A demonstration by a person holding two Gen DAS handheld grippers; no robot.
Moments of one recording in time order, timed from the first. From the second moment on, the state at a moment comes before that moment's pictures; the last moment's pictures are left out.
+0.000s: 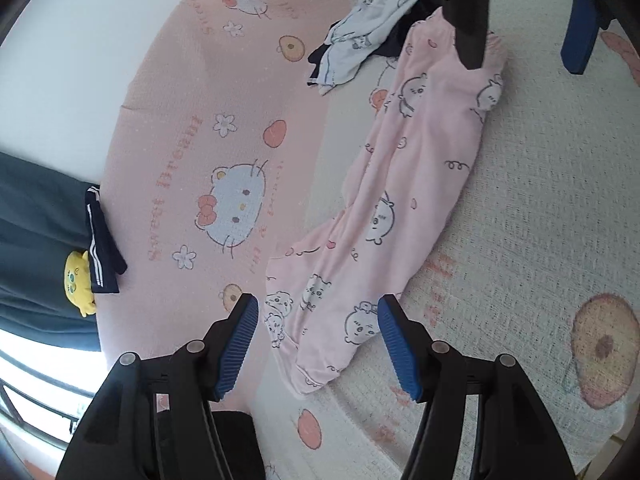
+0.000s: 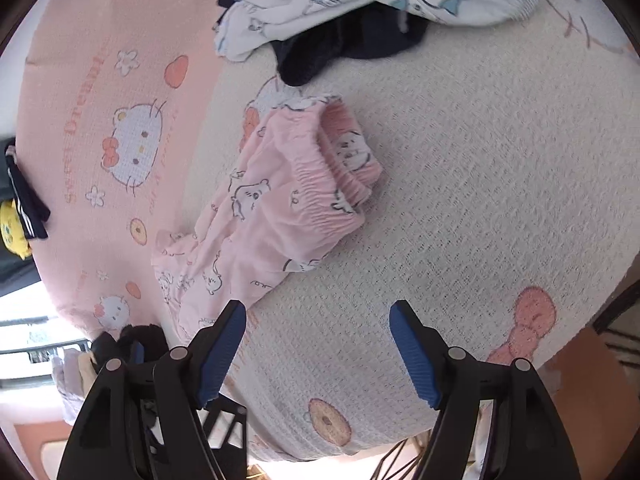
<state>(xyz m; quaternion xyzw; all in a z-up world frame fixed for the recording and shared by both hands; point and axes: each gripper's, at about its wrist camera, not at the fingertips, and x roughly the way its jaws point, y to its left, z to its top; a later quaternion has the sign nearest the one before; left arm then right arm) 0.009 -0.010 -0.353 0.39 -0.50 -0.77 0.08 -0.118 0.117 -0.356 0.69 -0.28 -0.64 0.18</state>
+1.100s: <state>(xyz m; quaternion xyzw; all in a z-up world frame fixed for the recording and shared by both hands) -0.011 0.025 -0.377 0.36 -0.50 -0.78 -0.11 -0.145 0.155 -0.389 0.66 -0.44 -0.60 0.13</state>
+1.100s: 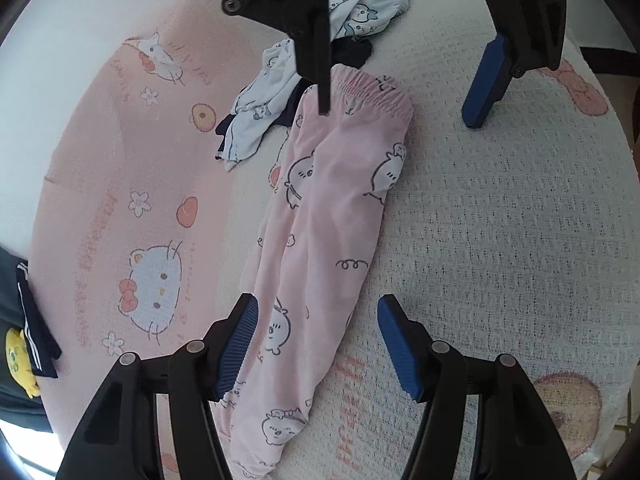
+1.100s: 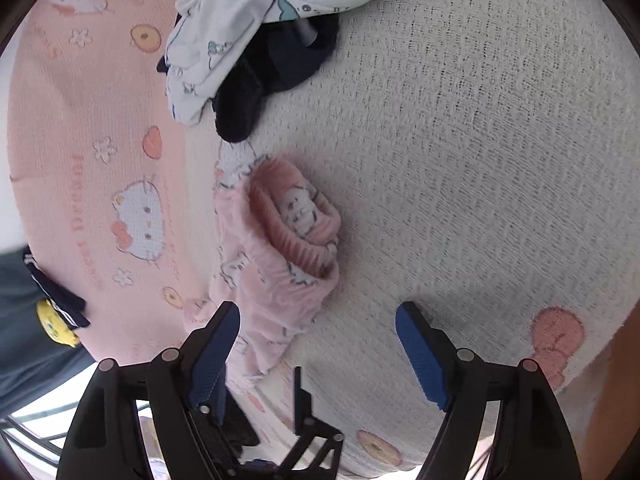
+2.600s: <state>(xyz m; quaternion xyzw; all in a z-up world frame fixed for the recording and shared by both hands) -0.097 -0.024 -0.377 0.48 -0.16 -0.85 -0.17 -0.174 0.134 -0.399 0.62 -0.47 -0.60 0.16</state>
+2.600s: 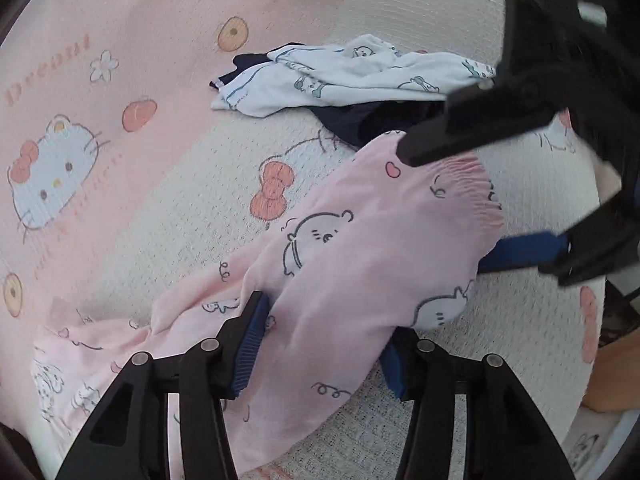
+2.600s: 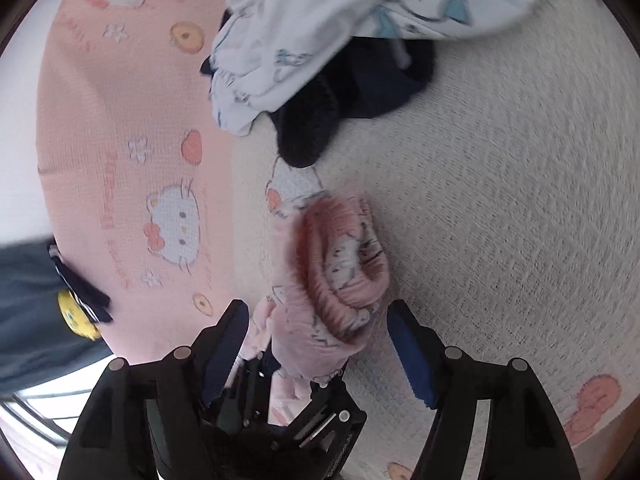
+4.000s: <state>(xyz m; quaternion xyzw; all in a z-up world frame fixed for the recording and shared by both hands) -0.097 -0.113 -0.361 0.56 0.15 -0.79 -0.20 -0.200 0.086 -0.353 0.61 -0.28 -0.72 0.16</state>
